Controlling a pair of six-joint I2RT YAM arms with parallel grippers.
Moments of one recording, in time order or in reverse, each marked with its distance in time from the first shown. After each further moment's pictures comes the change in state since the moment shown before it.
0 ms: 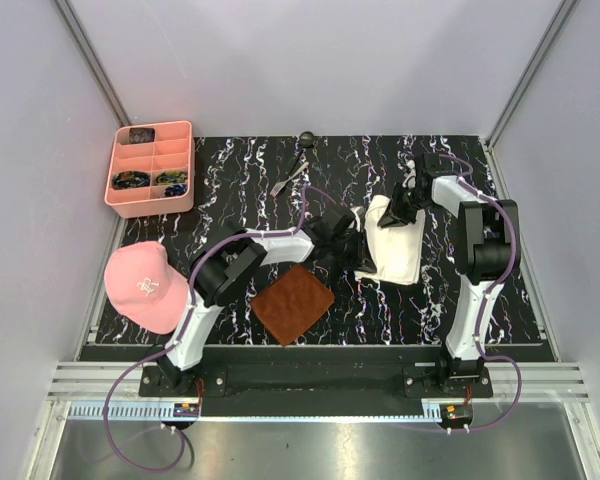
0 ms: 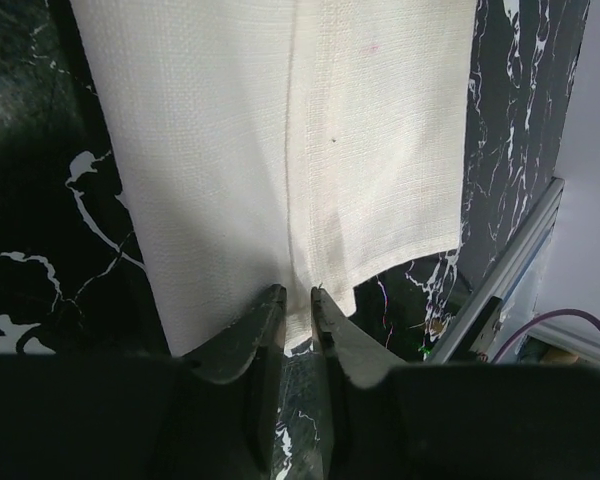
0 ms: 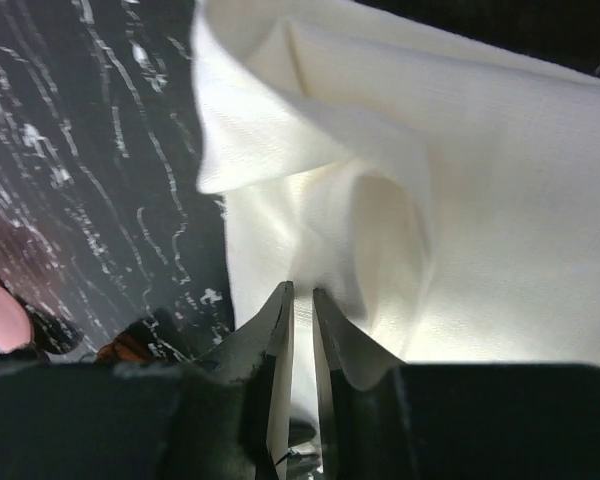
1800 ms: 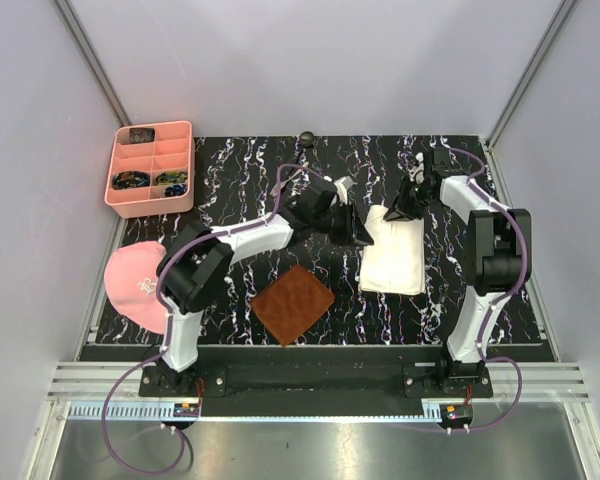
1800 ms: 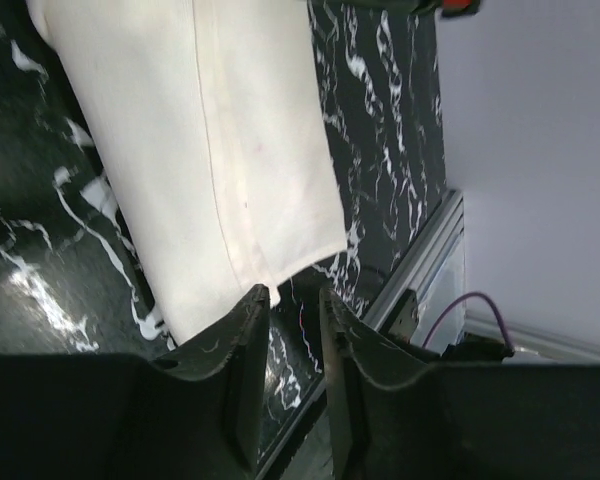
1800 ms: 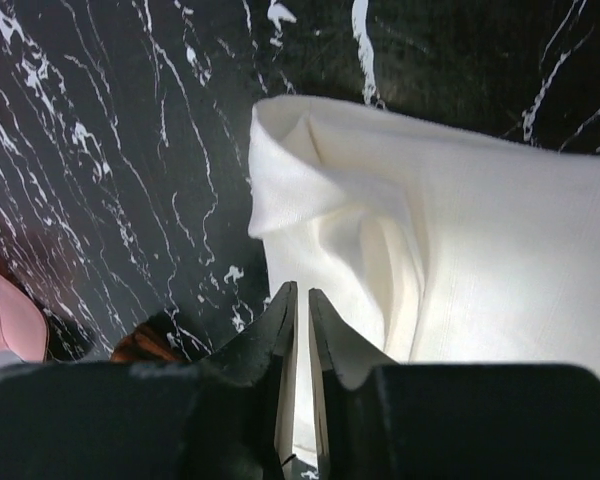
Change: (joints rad) left arm 0.067 -0.205 -0.047 -0.006 0.052 -0.013; right arm -0.022 -0.132 -0.065 0.003 0.023 0.013
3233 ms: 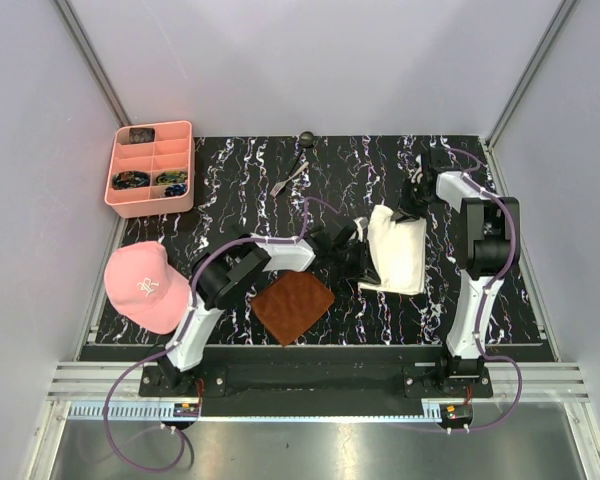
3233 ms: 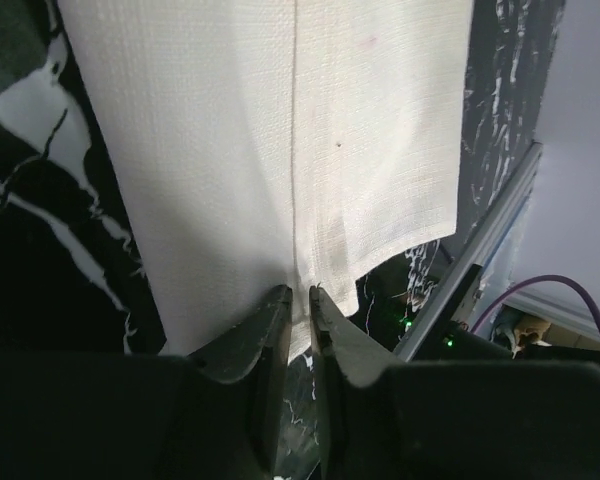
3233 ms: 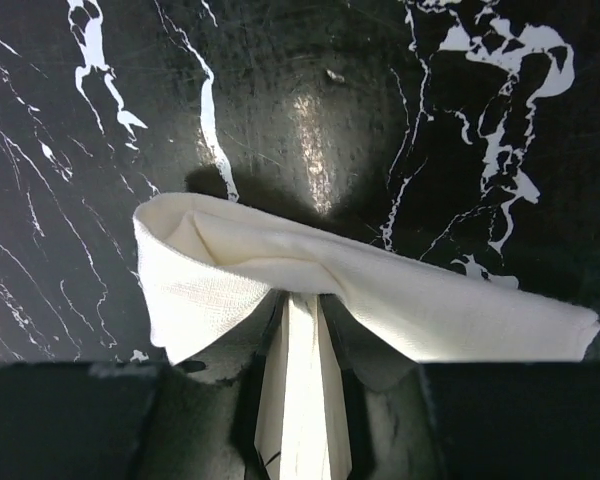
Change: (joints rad) left arm -0.104 0.190 -0.023 0.074 -0.016 -0.042; right arm -0.016 0.183 0.127 -0.013 0.151 -0.075
